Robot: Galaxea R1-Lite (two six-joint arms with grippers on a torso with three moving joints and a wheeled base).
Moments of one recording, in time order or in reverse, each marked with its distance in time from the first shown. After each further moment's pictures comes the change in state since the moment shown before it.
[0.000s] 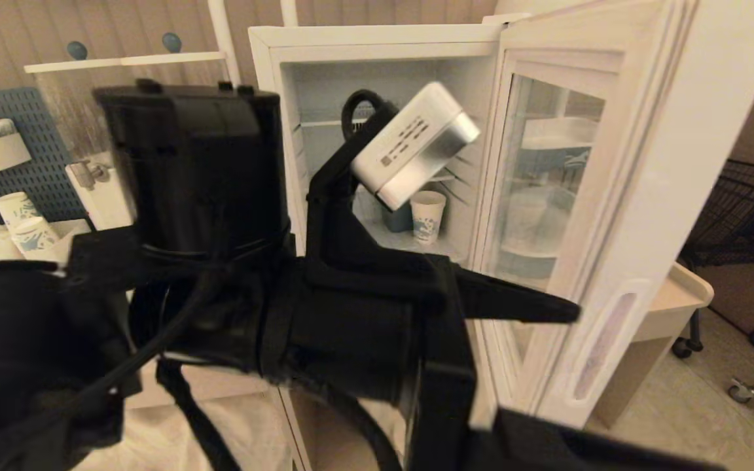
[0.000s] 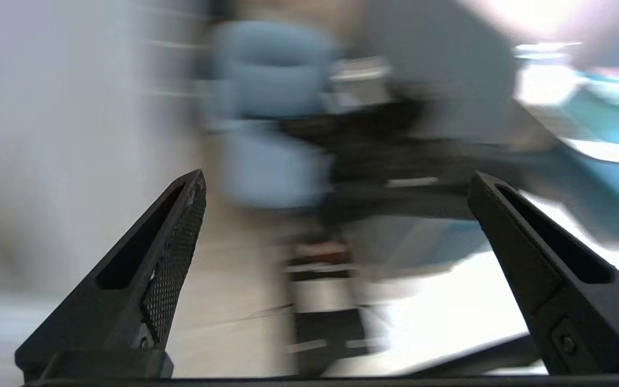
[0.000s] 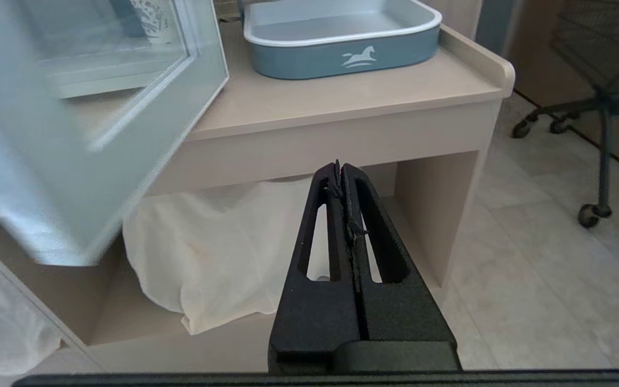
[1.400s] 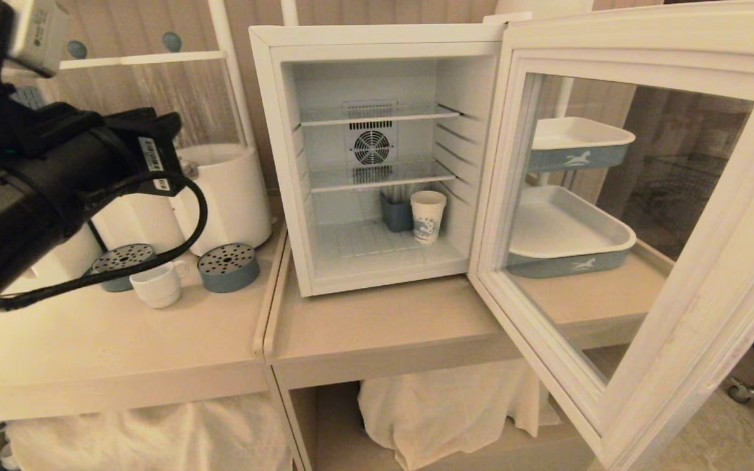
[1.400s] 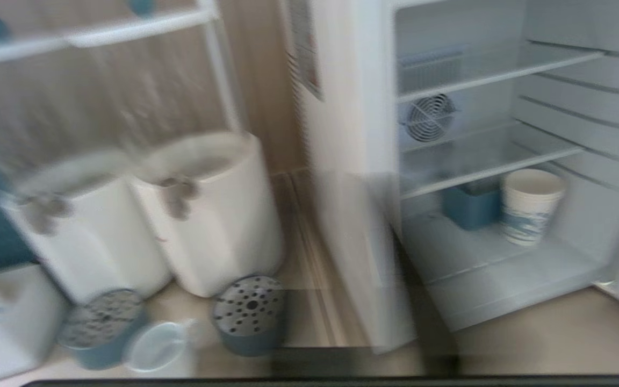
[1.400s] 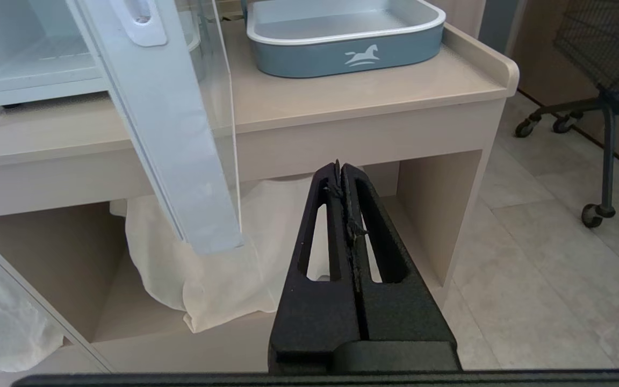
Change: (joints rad) left arm 0.486 -0.260 0.183 -0.186 1.193 0.420; right arm 0.001 0.000 0.001 0.001 0.001 0.002
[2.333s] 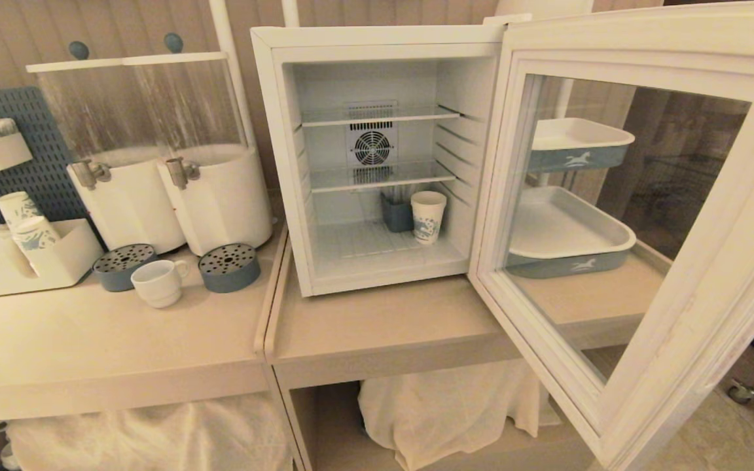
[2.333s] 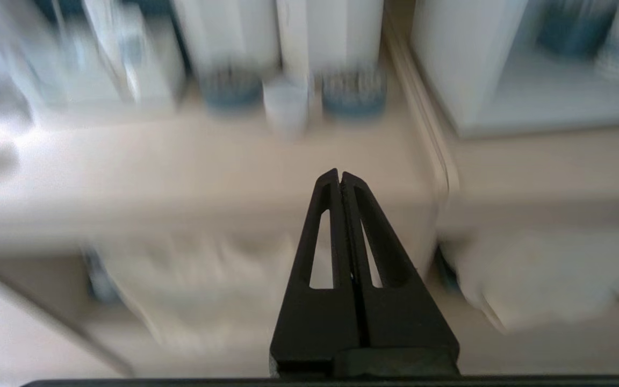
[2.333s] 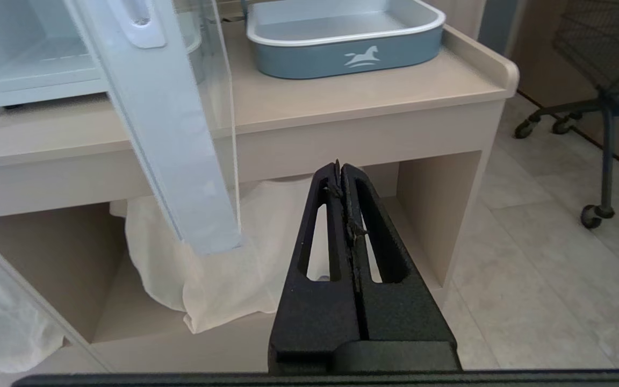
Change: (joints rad) left arm 0.270 -0.909 0.194 1.050 -0.072 -0.247; right arm 0.000 0.000 0.000 -0.001 0.000 0.000
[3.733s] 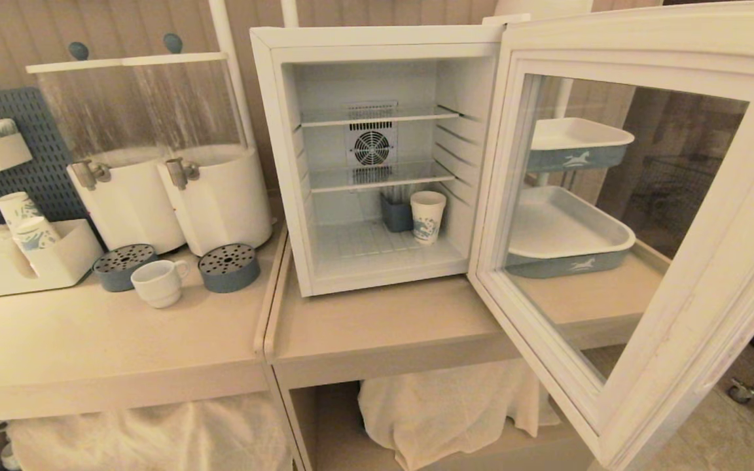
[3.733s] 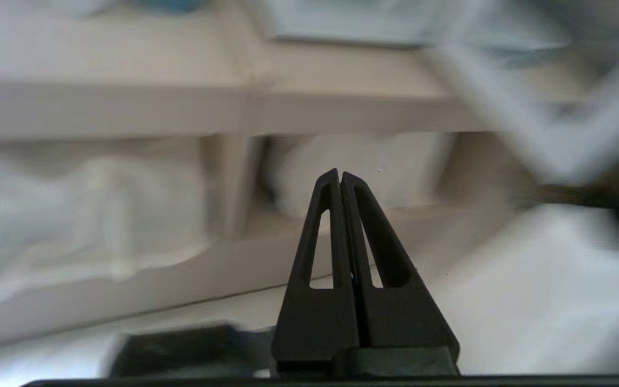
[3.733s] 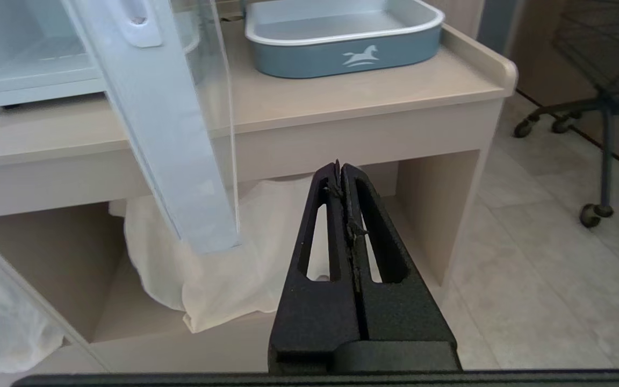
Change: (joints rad) left arm 0.219 -0.309 -0.052 0.411 -0.579 -0.224; right arm -0.001 0.000 -0.003 0.004 0.000 -0.001
